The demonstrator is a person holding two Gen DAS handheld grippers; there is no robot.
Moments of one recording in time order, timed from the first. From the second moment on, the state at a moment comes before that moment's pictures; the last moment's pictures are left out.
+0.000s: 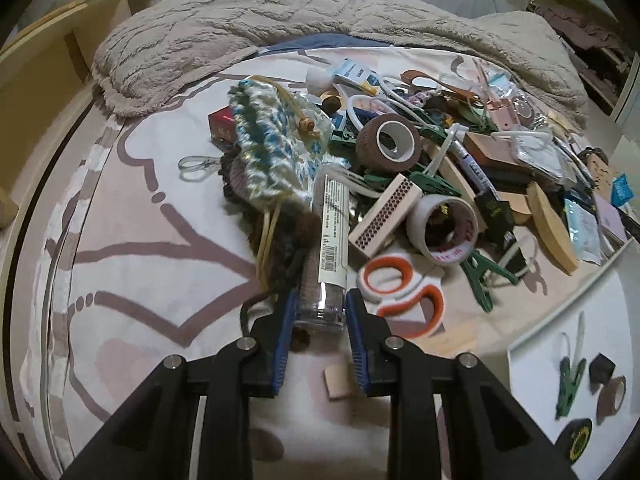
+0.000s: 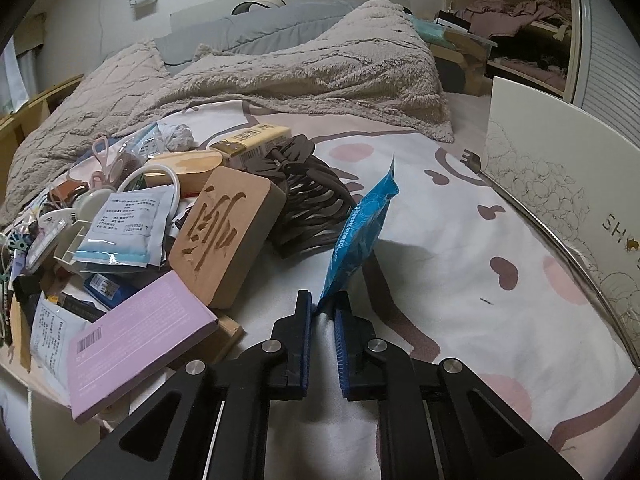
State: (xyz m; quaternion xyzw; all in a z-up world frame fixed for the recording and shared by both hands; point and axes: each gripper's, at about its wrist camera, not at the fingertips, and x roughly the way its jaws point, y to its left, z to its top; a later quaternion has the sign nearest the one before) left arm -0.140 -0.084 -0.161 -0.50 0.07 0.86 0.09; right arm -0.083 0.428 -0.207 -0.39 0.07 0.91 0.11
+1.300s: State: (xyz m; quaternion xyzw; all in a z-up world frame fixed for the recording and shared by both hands) left arm -0.118 -0.098 -0.157 -0.52 0.06 0.84 0.12; right arm -0.019 0.444 -0.189 -0.40 0.19 0.90 0.06
